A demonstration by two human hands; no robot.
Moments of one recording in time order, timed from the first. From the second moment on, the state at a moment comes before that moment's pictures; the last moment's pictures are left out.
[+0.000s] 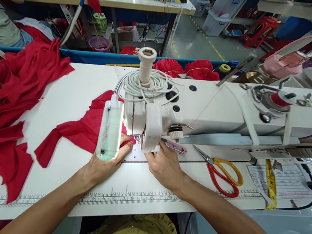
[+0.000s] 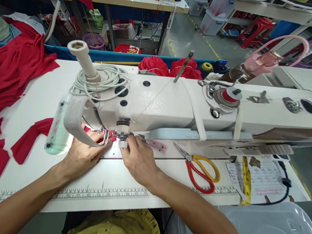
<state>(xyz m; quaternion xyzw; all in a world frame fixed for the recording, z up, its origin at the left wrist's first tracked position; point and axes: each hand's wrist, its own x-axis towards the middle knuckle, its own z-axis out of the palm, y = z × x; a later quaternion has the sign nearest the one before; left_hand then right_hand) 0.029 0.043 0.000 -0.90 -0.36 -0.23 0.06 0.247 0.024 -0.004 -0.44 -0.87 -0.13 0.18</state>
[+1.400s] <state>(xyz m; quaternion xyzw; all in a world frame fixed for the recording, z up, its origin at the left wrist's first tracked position) 0.021 0.045 -0.015 -0.88 -0.40 -0.24 -0.02 0.262 0.021 -0.004 -0.46 -0.86 -0.01 0.22</state>
